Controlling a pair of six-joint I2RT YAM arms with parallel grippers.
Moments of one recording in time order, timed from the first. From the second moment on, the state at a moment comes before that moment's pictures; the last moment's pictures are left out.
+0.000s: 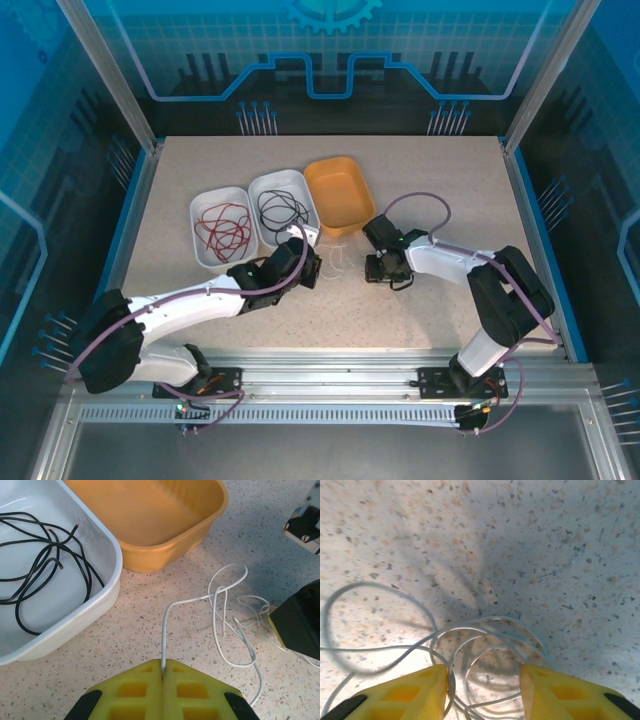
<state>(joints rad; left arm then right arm) -0.86 1.32 0.76 -0.14 -0.34 -0.40 0.57 1.61 0.91 -0.58 0.06 0.54</state>
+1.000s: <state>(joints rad) -0.86 1.26 0.75 -0.14 -0.29 -0.40 0.67 1.45 0.82 -0.22 -0.08 0.62</state>
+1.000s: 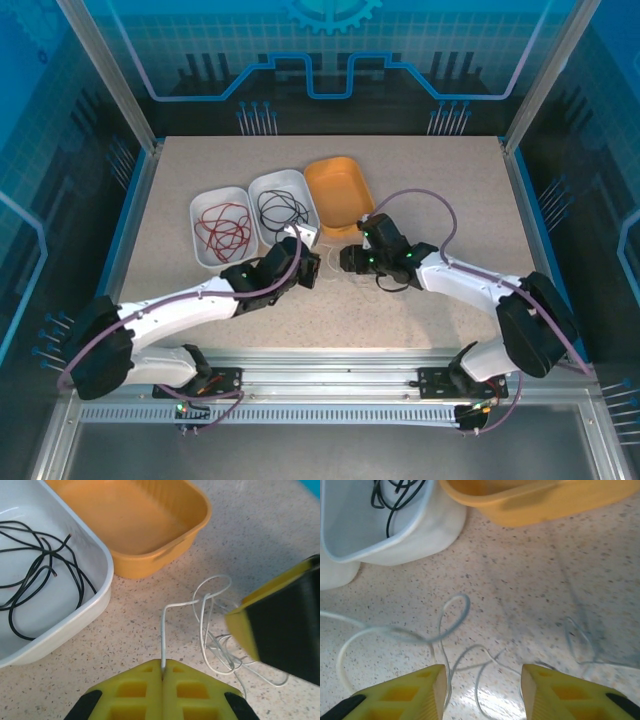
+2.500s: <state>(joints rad) -0.86 1.14 0.96 -0.30 -0.20 -0.21 0.84 1.09 0.82 -0.46 0.28 0.71</state>
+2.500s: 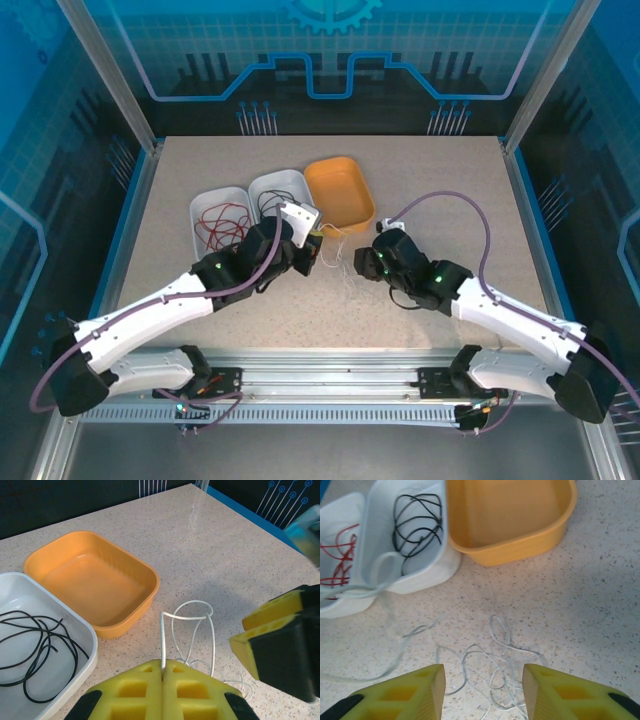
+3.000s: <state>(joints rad) -0.86 1.15 0.96 -0.30 -0.18 -0.22 0.98 1.18 0.93 -0.42 0.38 0.76</state>
